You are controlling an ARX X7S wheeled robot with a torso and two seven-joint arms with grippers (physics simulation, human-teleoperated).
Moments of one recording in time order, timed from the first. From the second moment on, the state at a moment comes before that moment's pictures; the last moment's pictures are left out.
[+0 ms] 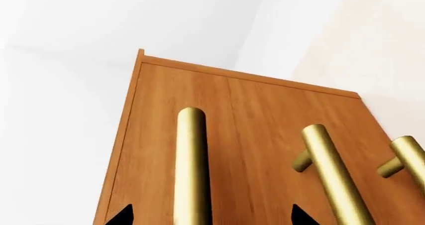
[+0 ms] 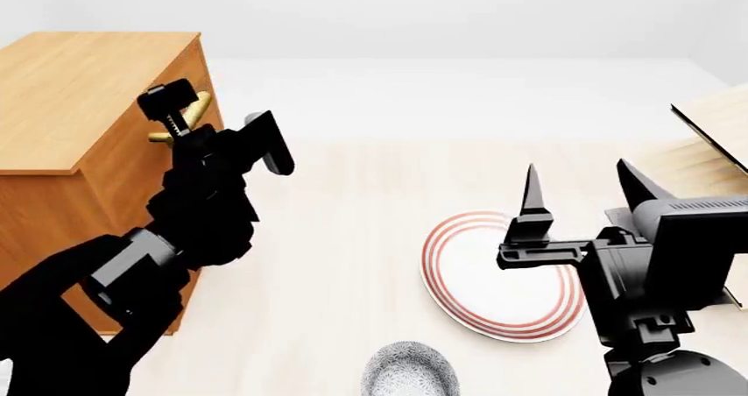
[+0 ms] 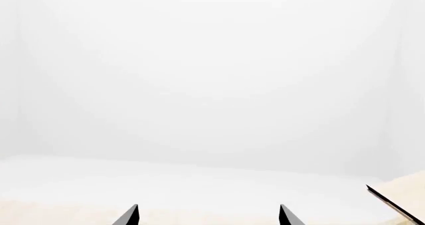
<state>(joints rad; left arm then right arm) -1.33 -0.23 1.25 -0.81 0.01 -0.94 -0.09 0.27 0.38 0.04 -0.82 0.45 0.81 0.27</state>
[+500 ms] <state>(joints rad) -1.34 -0.22 1.24 -0.85 0.03 -0.94 -0.11 0.26 0.38 0.04 -0.81 0.46 0.80 0.28</state>
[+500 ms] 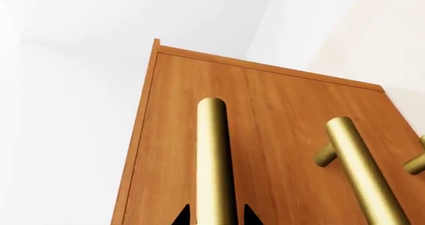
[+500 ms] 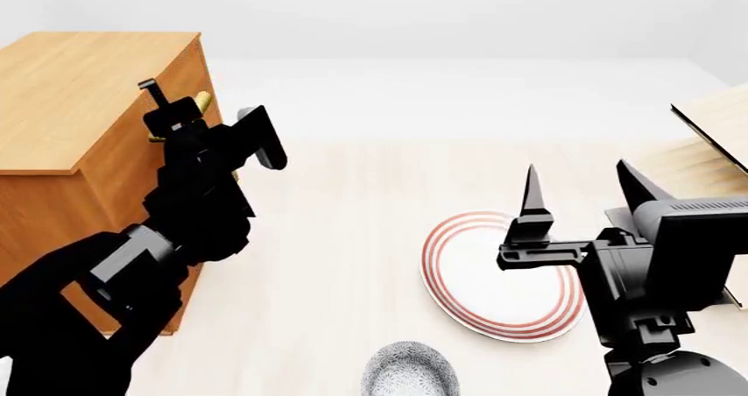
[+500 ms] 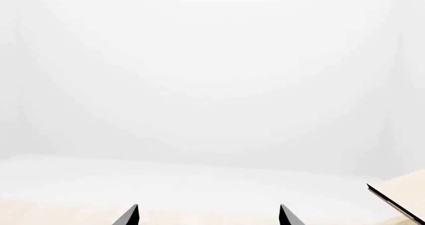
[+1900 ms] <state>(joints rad) -1.32 -0.25 1.31 -0.34 0.00 -1.12 -0.03 0.23 0.40 0.08 -0.84 0.50 0.77 0.29</state>
